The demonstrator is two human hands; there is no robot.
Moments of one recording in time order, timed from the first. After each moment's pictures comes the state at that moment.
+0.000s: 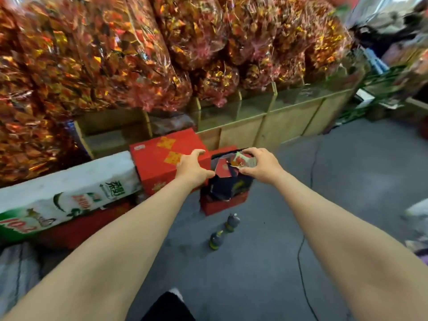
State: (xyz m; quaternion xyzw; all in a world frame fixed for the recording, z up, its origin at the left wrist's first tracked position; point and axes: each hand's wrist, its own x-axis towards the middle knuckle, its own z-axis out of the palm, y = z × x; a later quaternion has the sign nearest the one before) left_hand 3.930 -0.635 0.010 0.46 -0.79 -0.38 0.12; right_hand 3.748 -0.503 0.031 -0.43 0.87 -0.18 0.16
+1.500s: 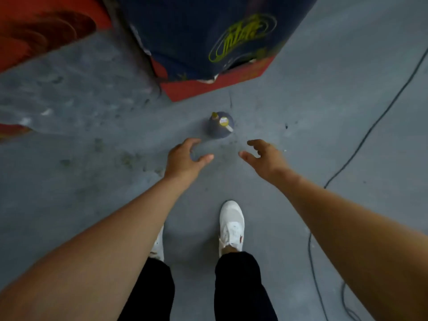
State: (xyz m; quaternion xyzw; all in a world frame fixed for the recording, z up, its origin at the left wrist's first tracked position) left_hand 3.677 -0.624 -0.648 0.57 -0.65 -0.50 -0.07; right_hand 3.486 -0.513 -0.640 -0.24 0.84 -0.10 0.48
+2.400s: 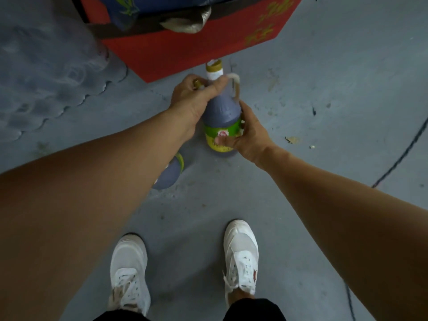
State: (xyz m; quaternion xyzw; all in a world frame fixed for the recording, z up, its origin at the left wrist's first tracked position) left_hand 3.569 -0.700 -0.811 0.58 -0.49 -0.65 0.07; right_hand 3.483 -0.565 -0.843 -0.17 0.77 -0.34 0.52
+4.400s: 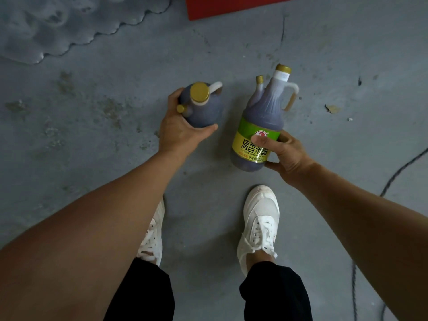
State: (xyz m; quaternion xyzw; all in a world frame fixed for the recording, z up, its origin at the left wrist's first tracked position) left_hand 3.765 -0.615 -0.858 0.61 -0.60 -0.51 0.12; right_hand 3.578 -0.482 -0.822 0.06 0.72 -0.36 0.59
